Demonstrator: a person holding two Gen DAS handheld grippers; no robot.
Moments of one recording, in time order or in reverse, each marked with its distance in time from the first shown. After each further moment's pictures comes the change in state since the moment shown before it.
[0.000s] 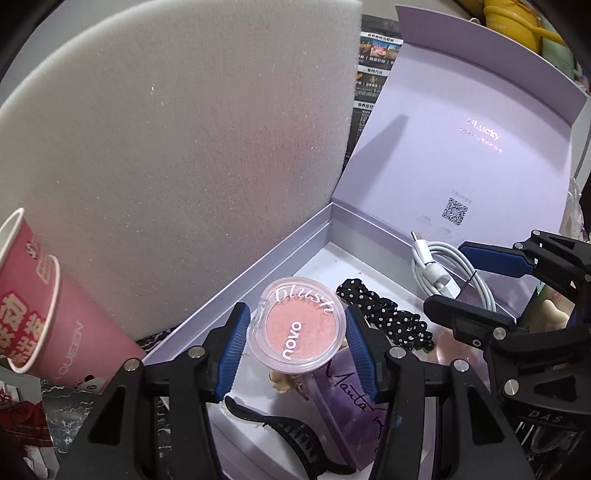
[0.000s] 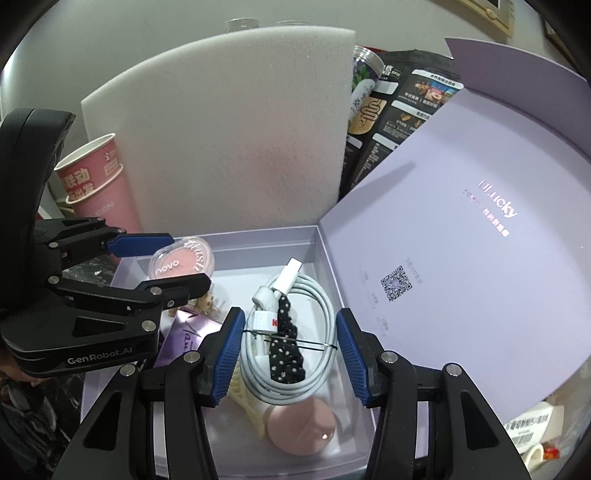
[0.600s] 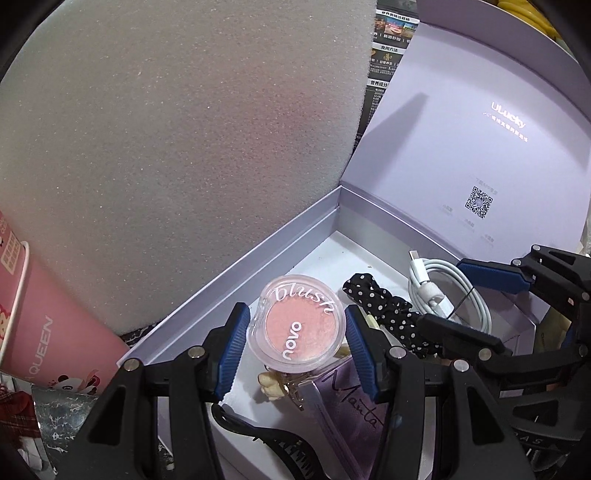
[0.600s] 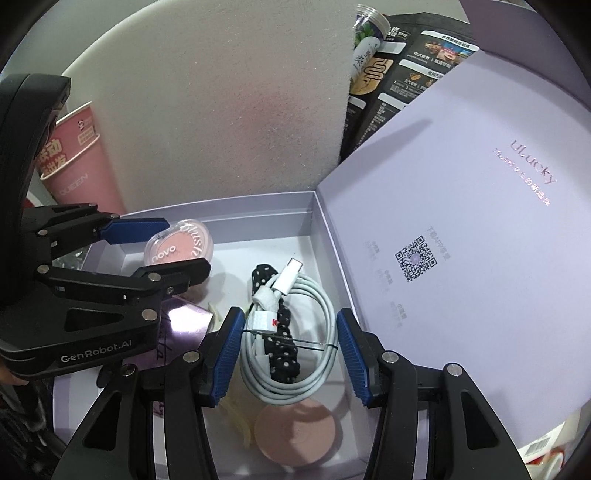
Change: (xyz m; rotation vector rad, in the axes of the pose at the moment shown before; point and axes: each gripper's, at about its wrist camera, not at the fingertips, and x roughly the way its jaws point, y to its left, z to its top) left arm 0.020 -0.001 -0.002 -0.031 0.041 0.016; right arm 0.039 -0.003 -0.003 0.002 0.096 -0.007
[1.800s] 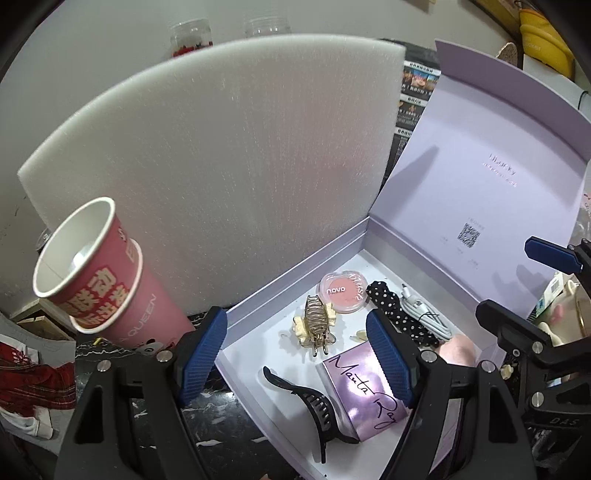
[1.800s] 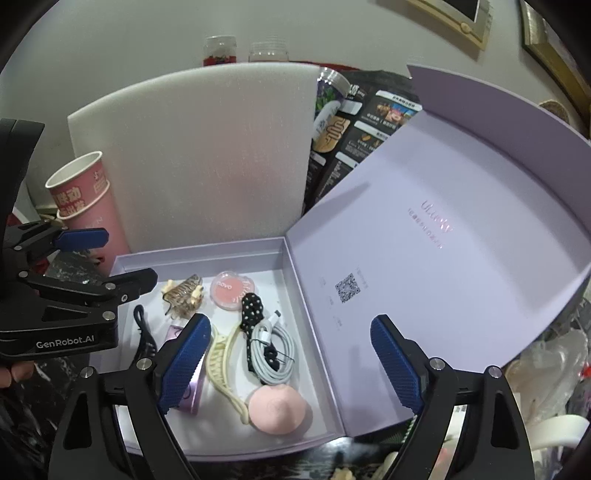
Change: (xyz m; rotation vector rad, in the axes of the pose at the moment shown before) left arm -0.094 0.007 0.000 -0.074 -0.056 0.135; right arm -0.074 -0.002 0.007 0.026 -0.113 -0.108
